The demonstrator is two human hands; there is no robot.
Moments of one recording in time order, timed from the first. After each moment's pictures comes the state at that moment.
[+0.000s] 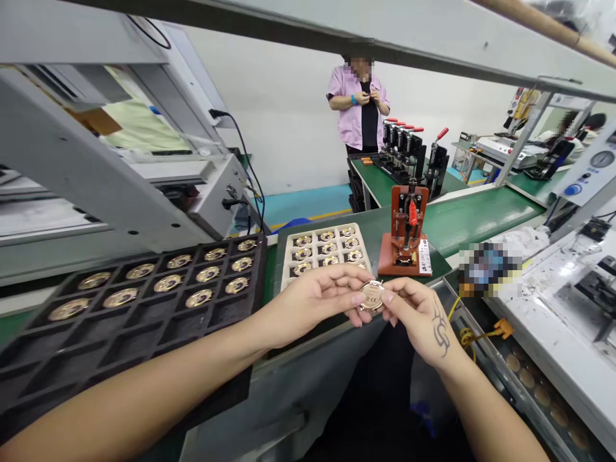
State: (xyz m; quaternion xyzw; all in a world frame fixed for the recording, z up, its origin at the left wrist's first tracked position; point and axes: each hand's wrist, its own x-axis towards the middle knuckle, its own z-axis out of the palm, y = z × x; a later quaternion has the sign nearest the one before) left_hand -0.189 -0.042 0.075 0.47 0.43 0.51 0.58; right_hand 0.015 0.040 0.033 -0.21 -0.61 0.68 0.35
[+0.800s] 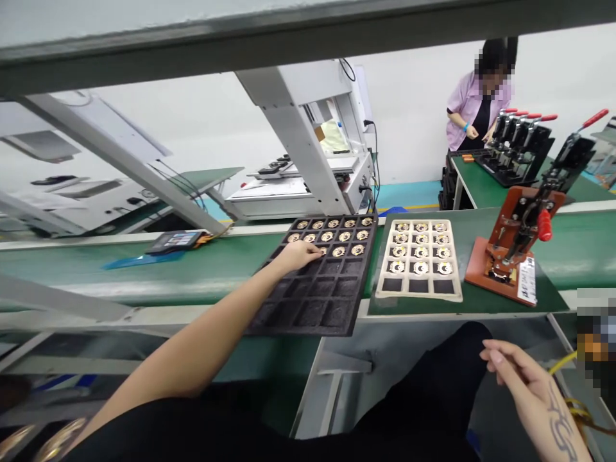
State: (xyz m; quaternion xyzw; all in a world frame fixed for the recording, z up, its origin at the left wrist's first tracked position) left_hand -0.447 -0.201 0.001 0.33 0.93 0.15 0.05; right_hand 0.081 0.052 -0.074 -0.43 -0.68 0.56 0.21
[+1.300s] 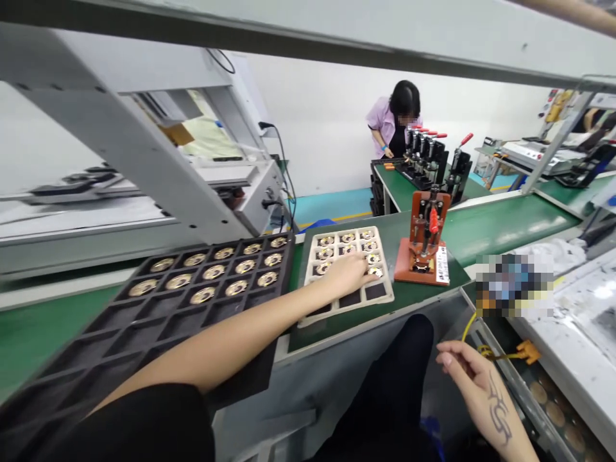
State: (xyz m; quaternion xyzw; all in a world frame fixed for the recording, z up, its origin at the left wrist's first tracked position) left_hand -0.267 0.039 -0.031 0.64 0.75 0.16 0.09; right_hand 0.124 0.025 -0.049 -0.46 -0.68 0.53 0.23
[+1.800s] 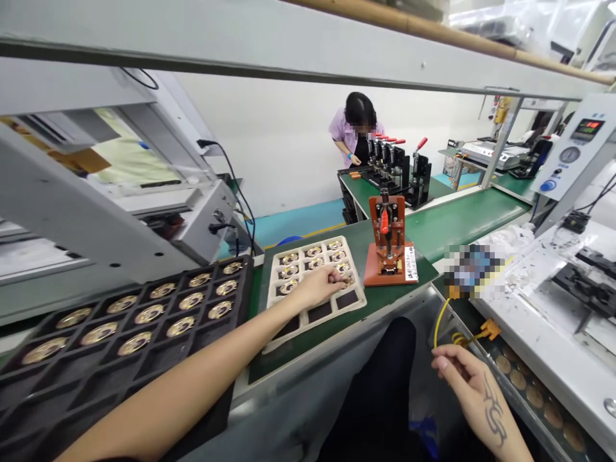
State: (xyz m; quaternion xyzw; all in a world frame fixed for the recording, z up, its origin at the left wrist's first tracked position) left_hand -0.266 0.050 -0.029 0.59 0.77 0.21 0.14; right_hand 0.163 0.014 -0.046 -0.48 -0.64 0.52 0.28
